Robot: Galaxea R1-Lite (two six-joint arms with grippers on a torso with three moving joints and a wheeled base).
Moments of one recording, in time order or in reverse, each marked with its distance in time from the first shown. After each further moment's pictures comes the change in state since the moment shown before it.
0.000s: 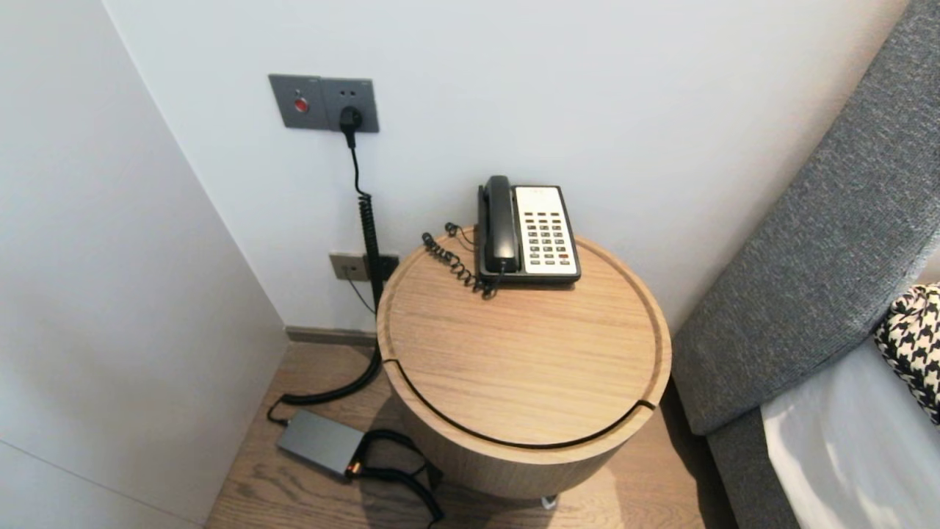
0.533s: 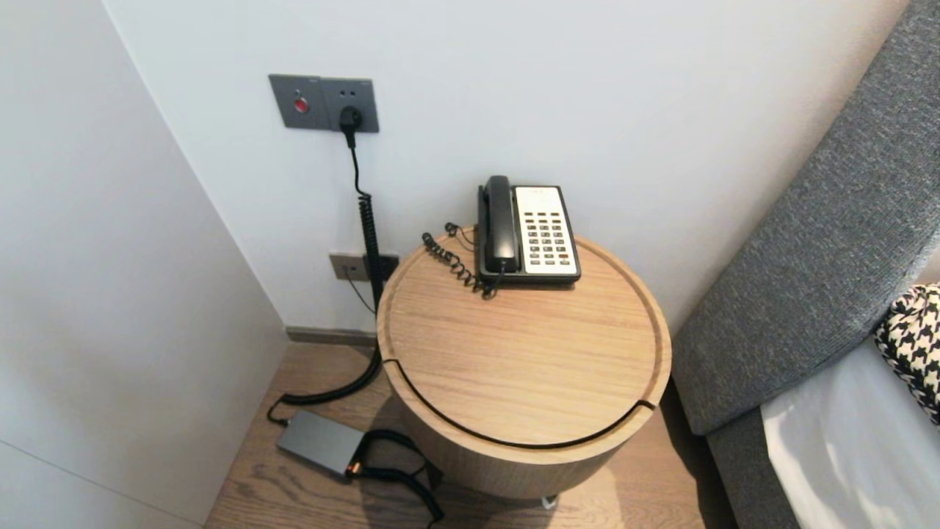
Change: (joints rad) left arm 0.000 0.000 0.000 0.000 0.000 0.000; right arm 0.000 0.000 0.000 0.000 0.000 0.000
